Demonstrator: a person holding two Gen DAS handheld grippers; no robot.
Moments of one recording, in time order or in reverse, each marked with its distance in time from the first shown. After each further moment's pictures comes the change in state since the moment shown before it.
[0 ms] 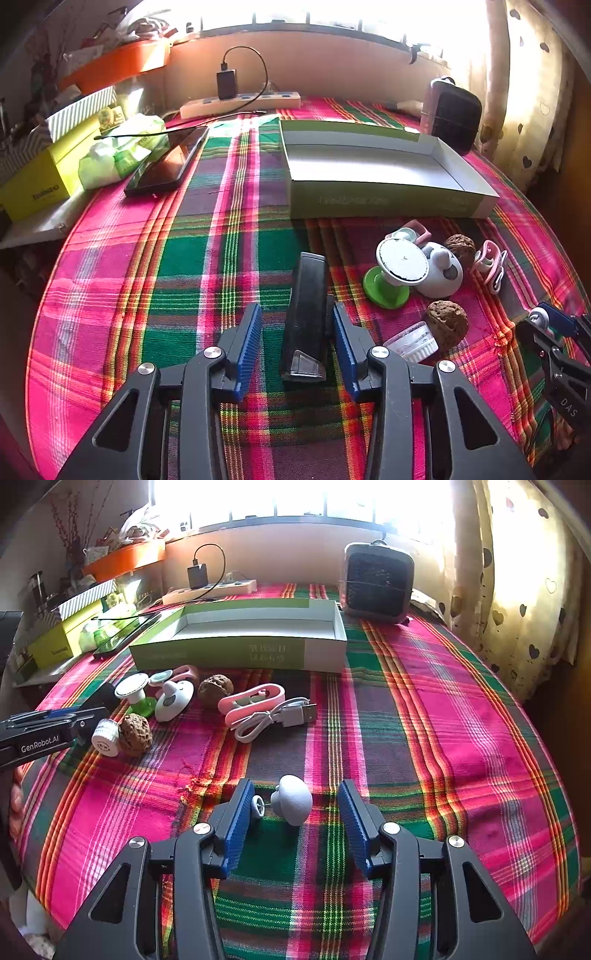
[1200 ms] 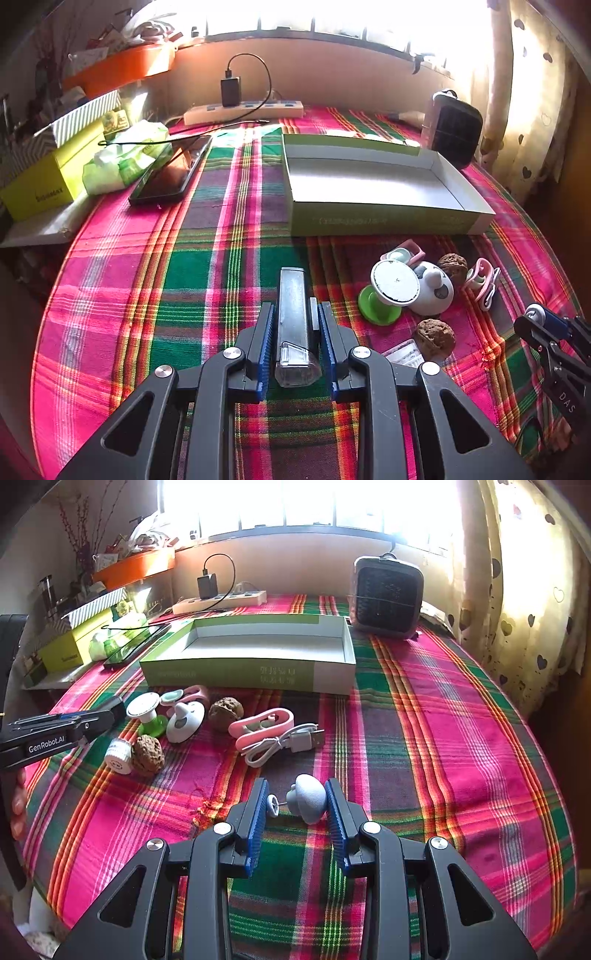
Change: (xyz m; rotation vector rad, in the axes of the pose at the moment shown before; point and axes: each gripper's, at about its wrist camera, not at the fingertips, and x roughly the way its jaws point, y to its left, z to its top) left arm -0.011 0.000 0.010 -0.015 -0.023 -0.010; right arm -0.005 0.002 0.018 -0.010 -0.031 0.043
